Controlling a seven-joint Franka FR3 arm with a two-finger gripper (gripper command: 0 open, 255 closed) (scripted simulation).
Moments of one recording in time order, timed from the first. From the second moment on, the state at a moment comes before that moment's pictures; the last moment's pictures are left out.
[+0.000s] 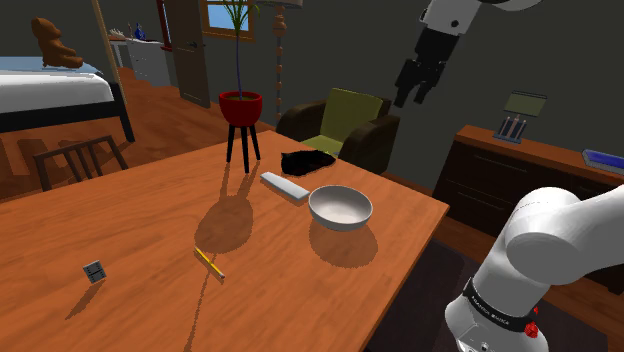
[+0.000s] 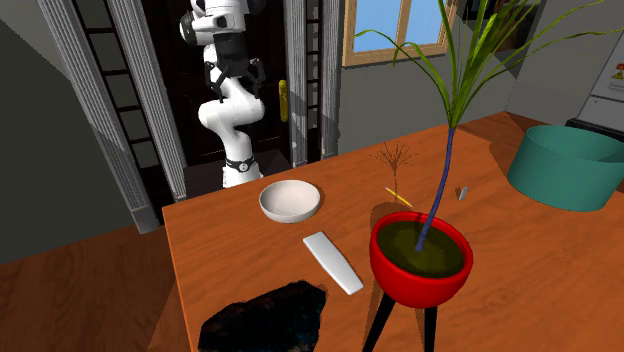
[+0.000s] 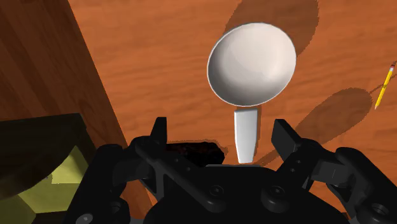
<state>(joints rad) 0.02 -0.79 -0.07 -2.28 -0.05 1.67 0.03</state>
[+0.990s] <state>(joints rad) 0.07 -0.37 -0.03 -2.21 -0.02 1.96 0.05</state>
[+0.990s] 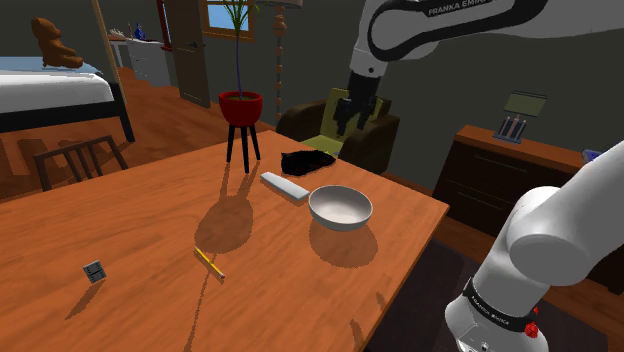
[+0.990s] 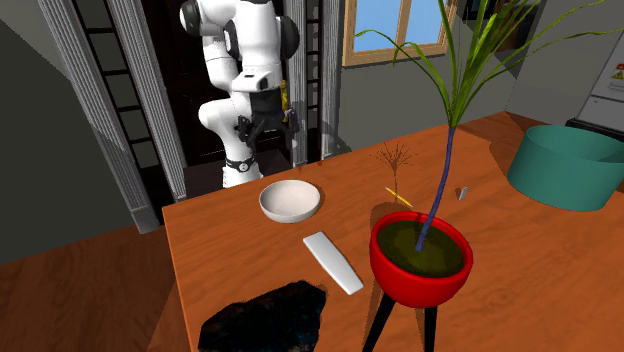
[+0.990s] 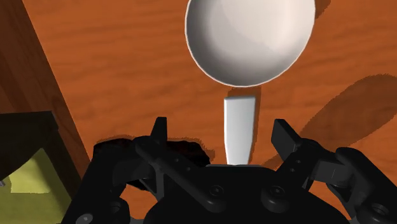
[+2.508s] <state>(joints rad) 0.13 0.49 0.02 -1.65 -0.02 2.13 0.06</state>
